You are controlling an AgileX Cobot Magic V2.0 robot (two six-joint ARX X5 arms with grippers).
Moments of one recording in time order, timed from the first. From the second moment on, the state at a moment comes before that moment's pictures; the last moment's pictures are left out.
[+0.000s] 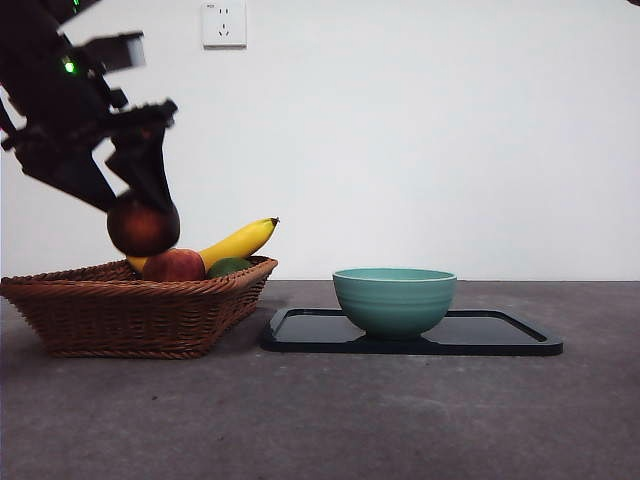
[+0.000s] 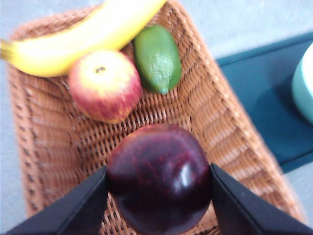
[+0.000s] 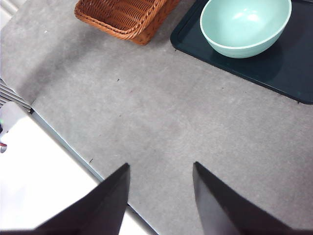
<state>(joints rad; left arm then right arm) -0.31 1.46 1.01 -0.30 0.07 0.06 0.29 0.72 0.89 -0.98 -0.52 0.02</state>
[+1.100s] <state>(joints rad) -0.29 1.62 1.01 -0.28 0.07 0.09 0.29 0.72 0.89 -0.98 -0.52 0.02</state>
